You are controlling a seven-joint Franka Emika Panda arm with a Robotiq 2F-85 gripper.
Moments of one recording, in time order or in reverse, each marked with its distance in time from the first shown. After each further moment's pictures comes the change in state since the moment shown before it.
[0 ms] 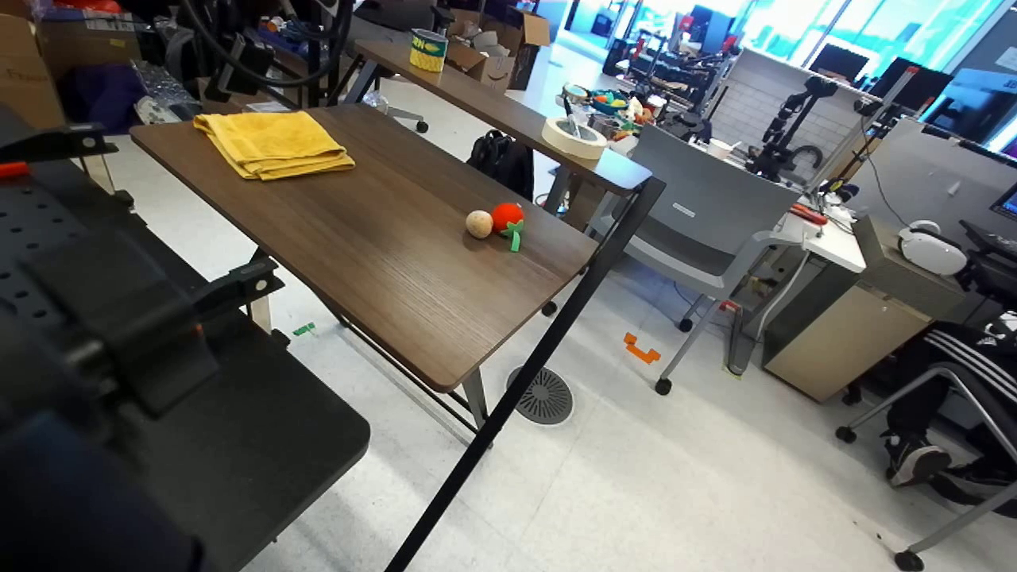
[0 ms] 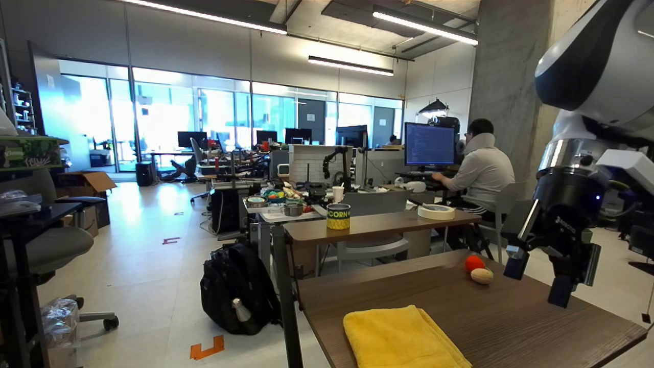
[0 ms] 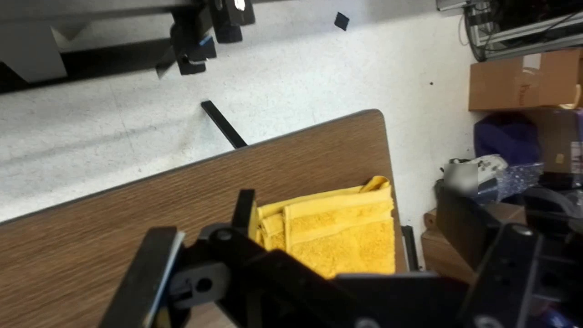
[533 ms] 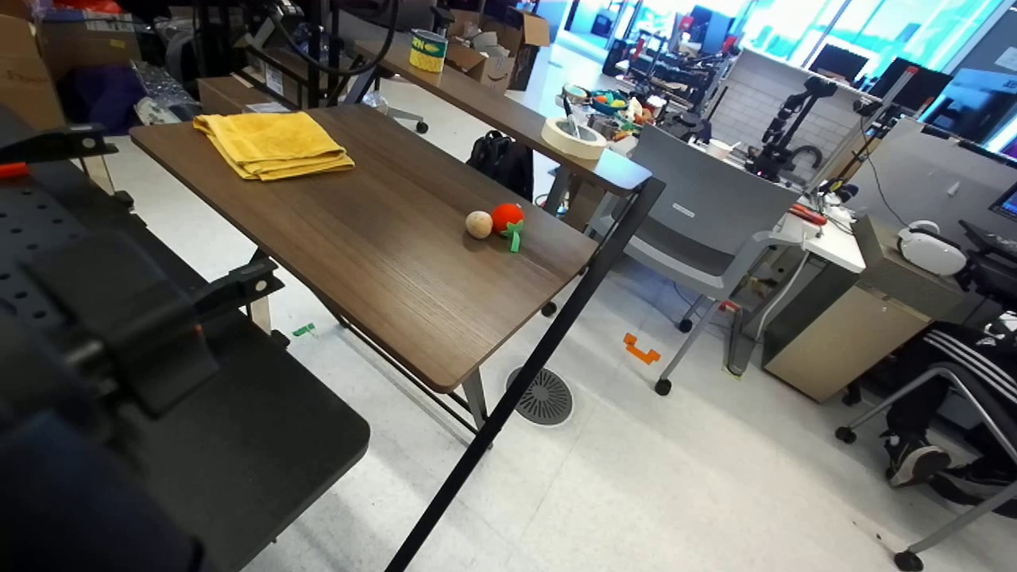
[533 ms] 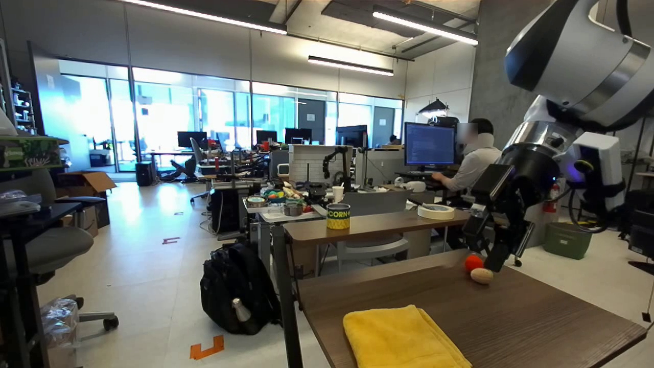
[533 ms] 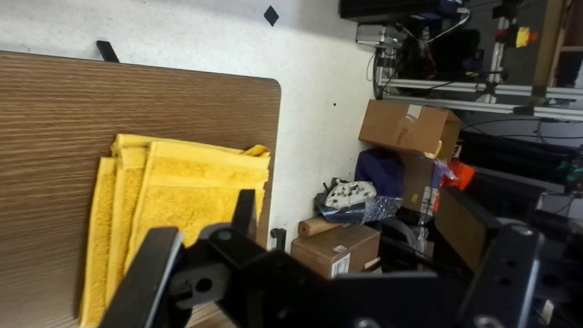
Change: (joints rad) arm 0.020 0.054 -0.003 0.161 0.143 -0.170 -0.359
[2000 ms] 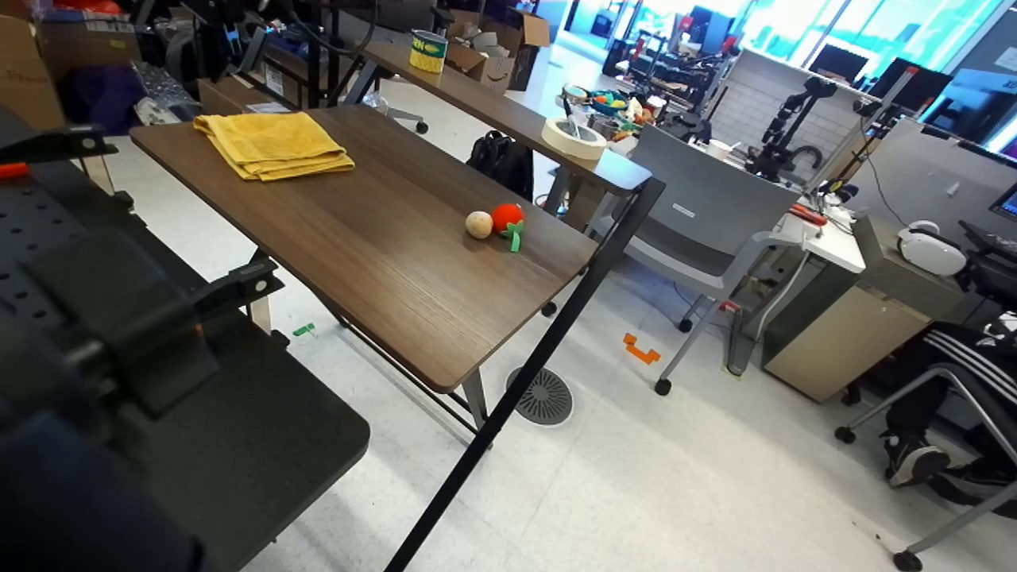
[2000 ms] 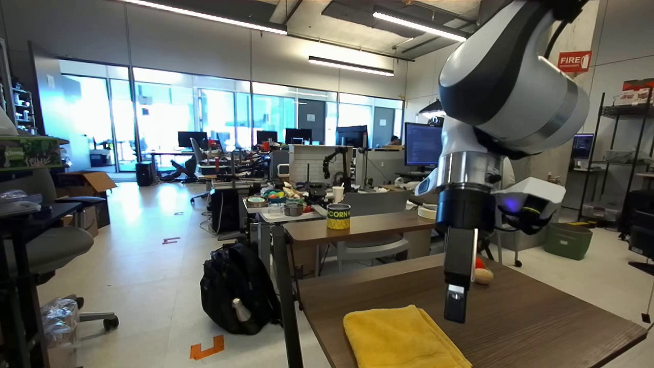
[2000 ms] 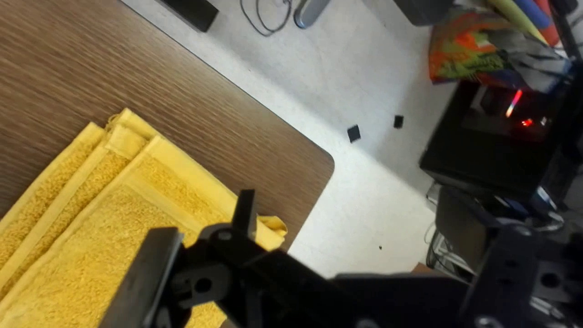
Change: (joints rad) arm 0.238 0.195 -0.018 0.182 -0.486 0.060 0.067
